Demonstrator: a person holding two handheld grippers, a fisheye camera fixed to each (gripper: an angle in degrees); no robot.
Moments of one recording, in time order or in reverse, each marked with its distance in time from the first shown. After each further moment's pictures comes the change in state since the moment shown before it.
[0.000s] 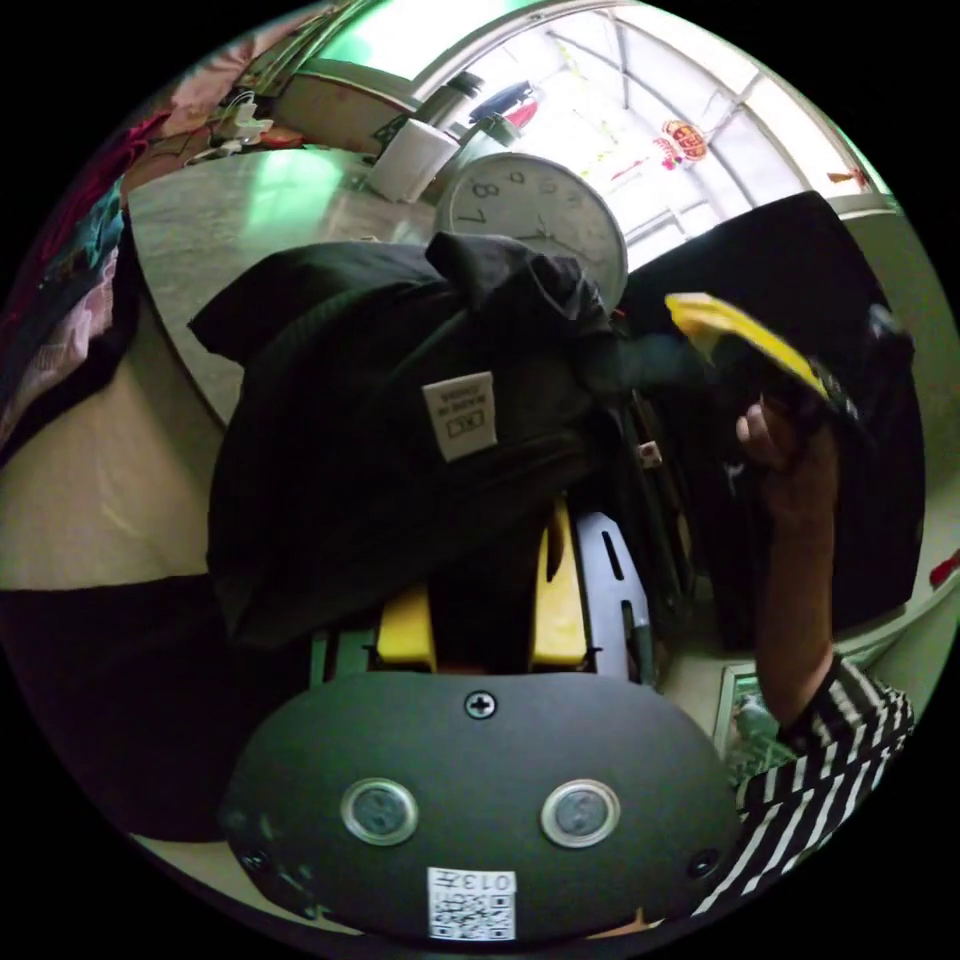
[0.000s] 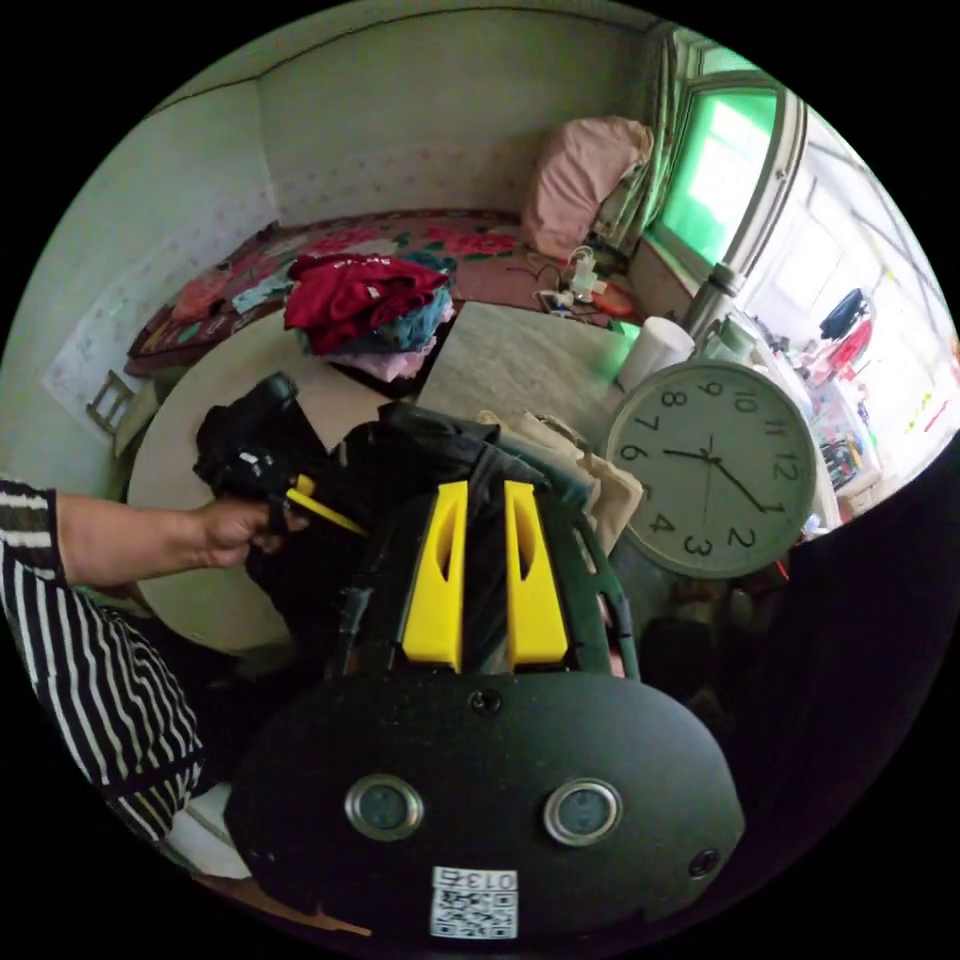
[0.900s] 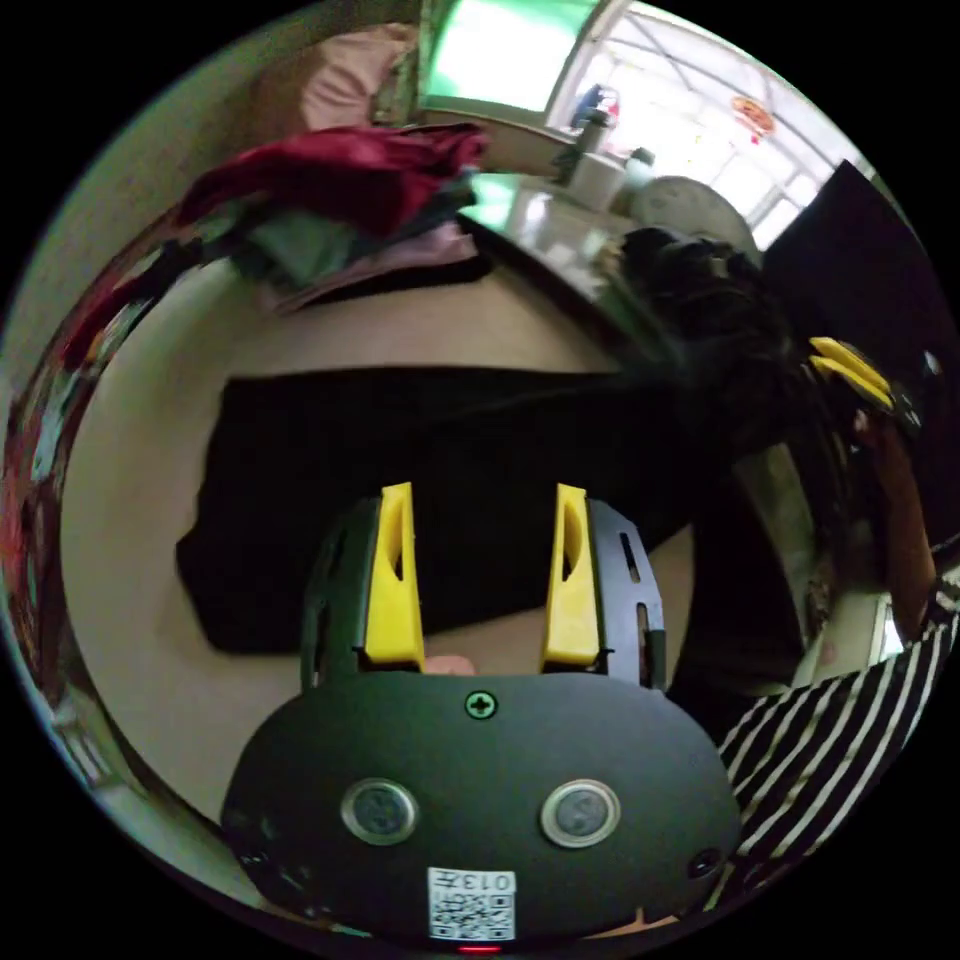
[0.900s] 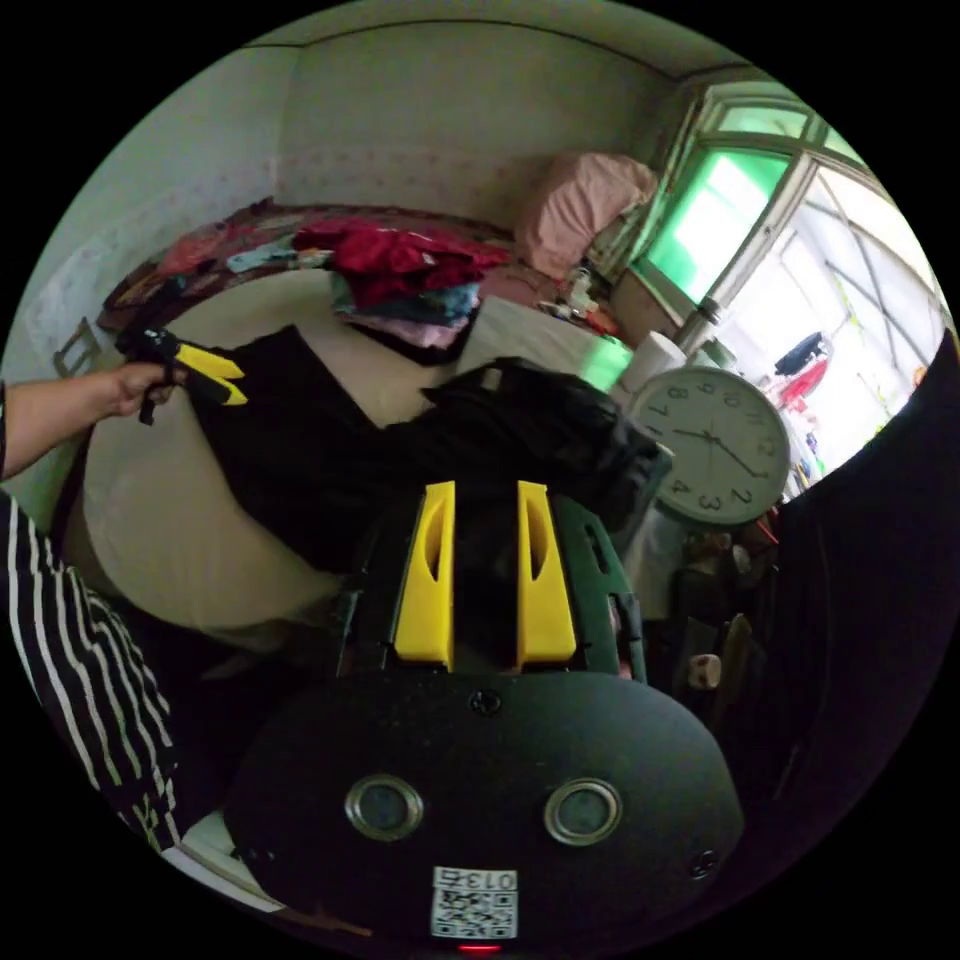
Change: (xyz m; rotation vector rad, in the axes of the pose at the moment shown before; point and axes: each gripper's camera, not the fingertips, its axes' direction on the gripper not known) left arm -0.101 0.336 -0.207 0.017 -0.580 -0.100; right arm -0.120 0.042 0.109 0.058 0.145 -0.065
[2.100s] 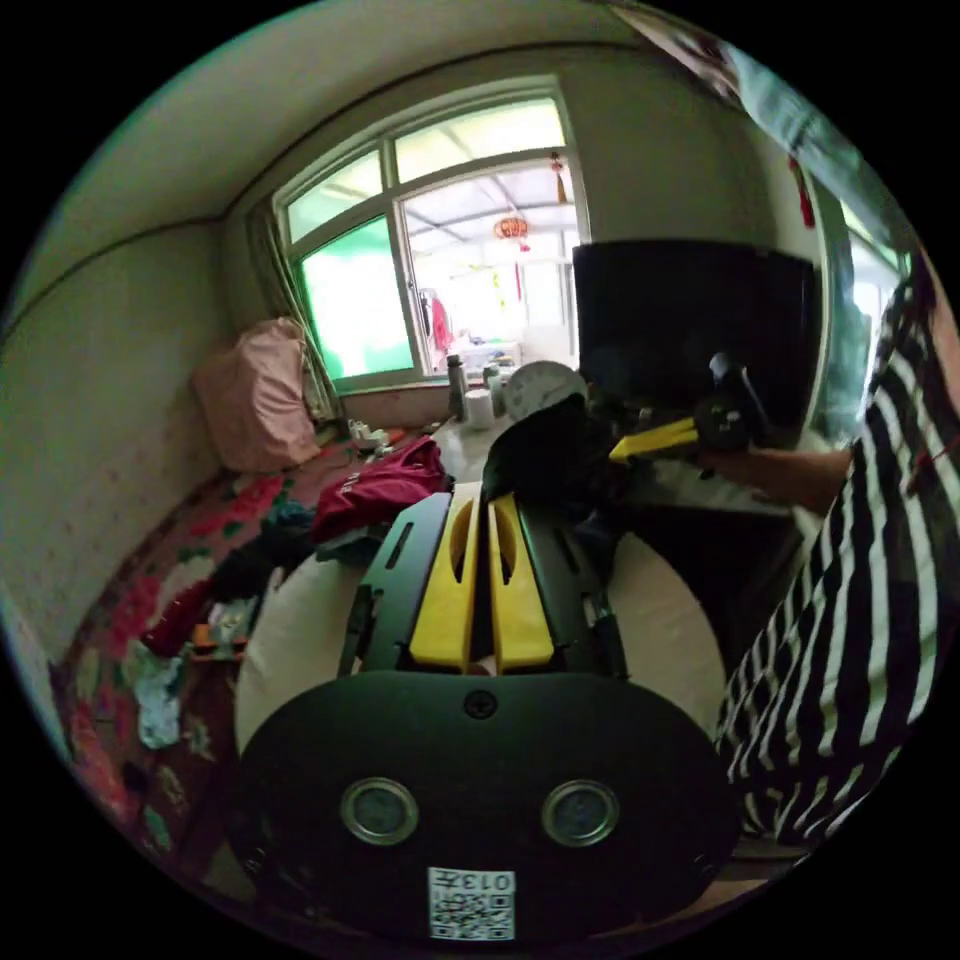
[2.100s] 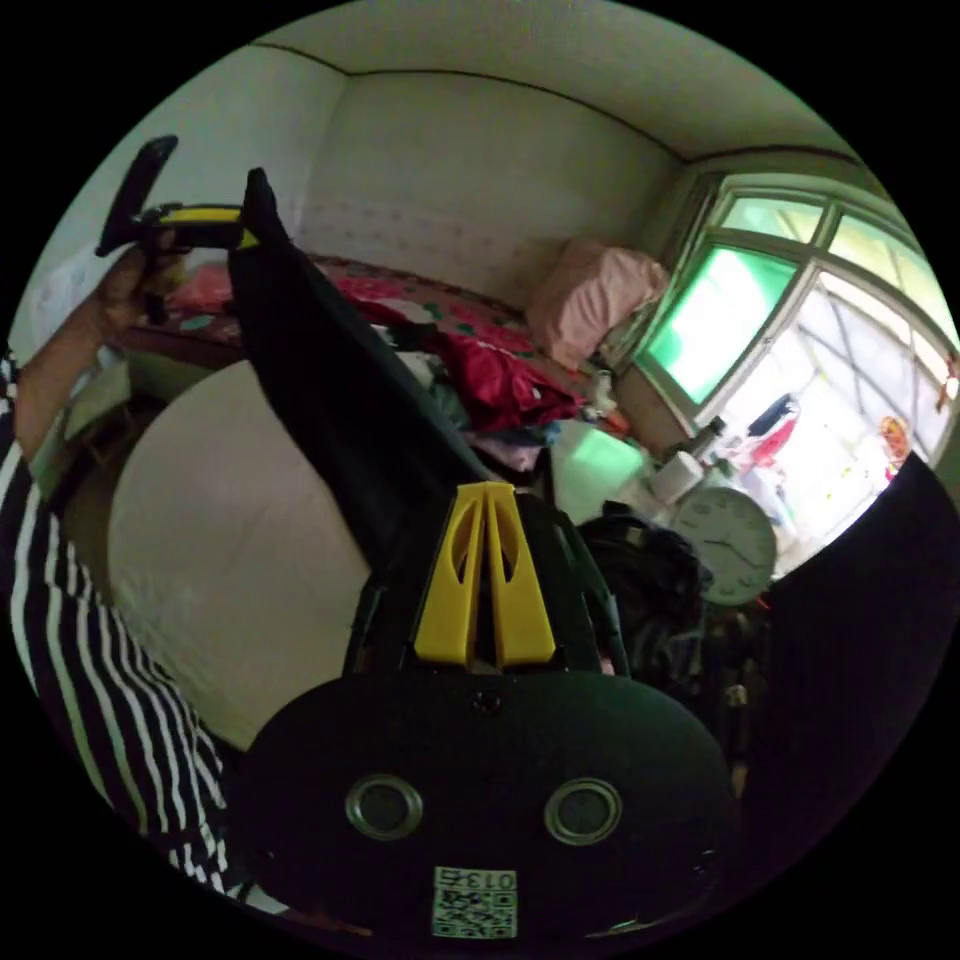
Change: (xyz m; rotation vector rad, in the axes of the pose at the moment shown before) left arm -0.109 0.328 -0.263 0.622 0.007 0.639; right arm -0.289 -0.172 -0.058 0.172 0.135 0.000
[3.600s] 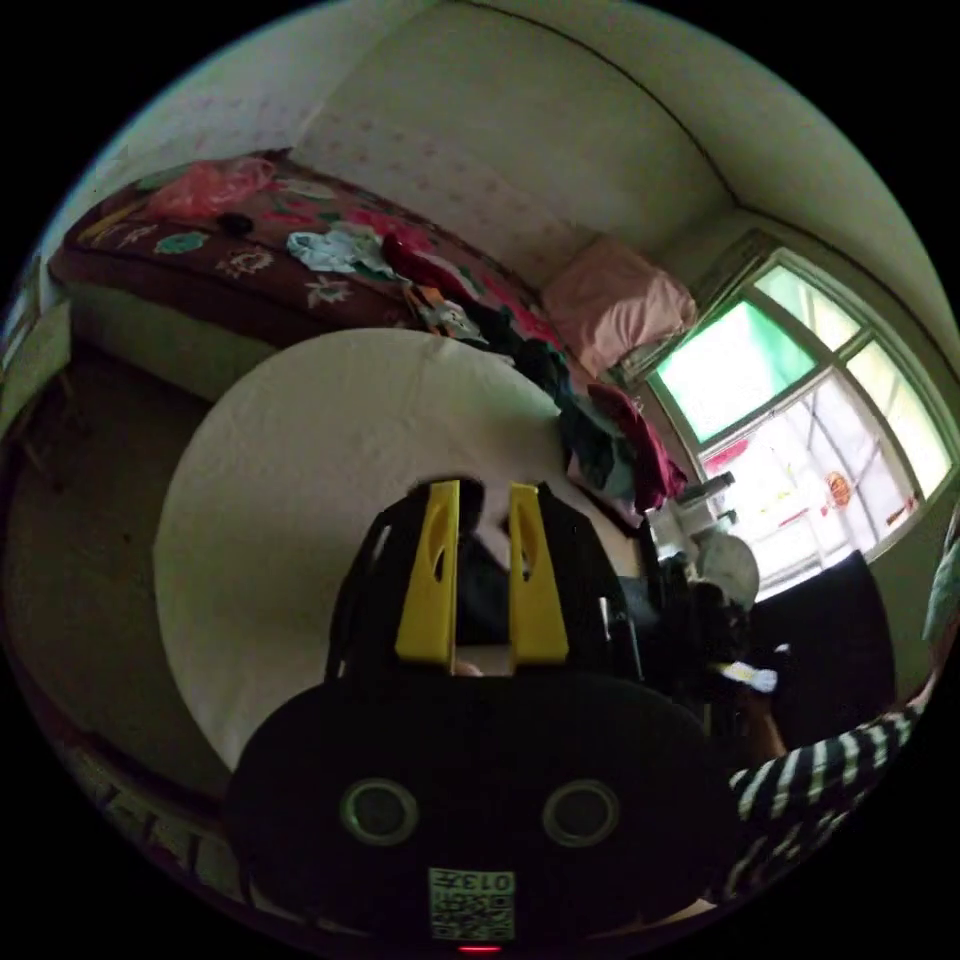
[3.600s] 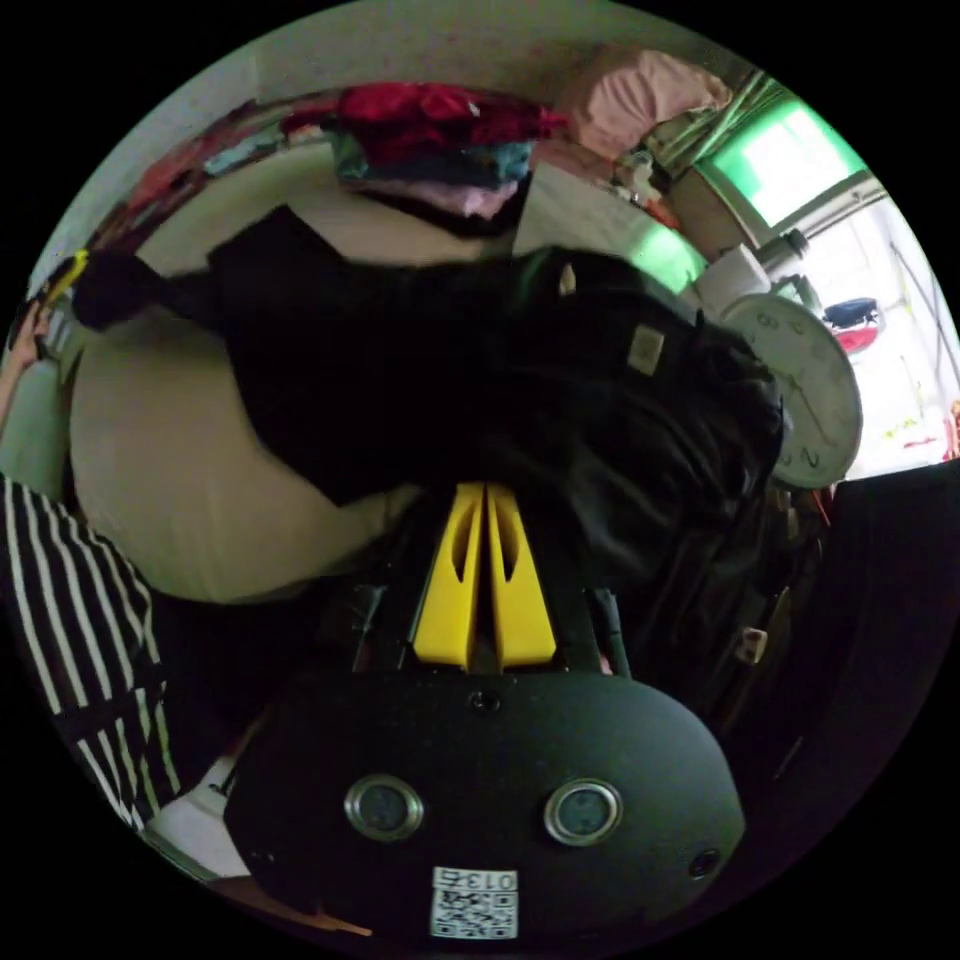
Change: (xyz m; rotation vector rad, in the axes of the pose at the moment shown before) left arm -0.148 0.248 -0.015 -0.023 -0.341 -1.242; right arm 0.211 0.065 0.154 -0.531 -0.177 -0.045
